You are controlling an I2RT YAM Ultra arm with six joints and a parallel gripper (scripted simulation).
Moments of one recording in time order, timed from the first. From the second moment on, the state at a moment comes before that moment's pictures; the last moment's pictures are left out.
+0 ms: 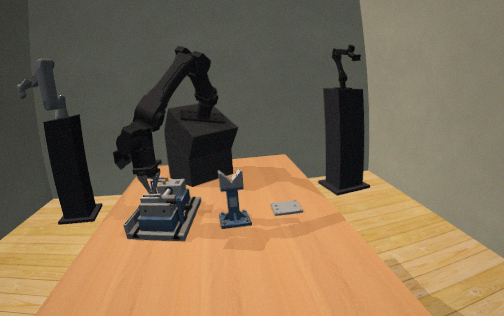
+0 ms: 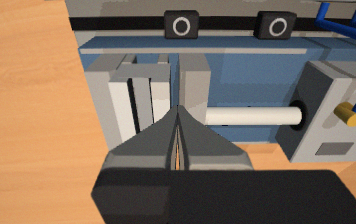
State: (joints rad) arm -0.62 2.35 1.74 -0.70 -0.45 1.35
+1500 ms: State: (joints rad) arm -0.62 2.33 1.66 -0.65 -0.45 1.34
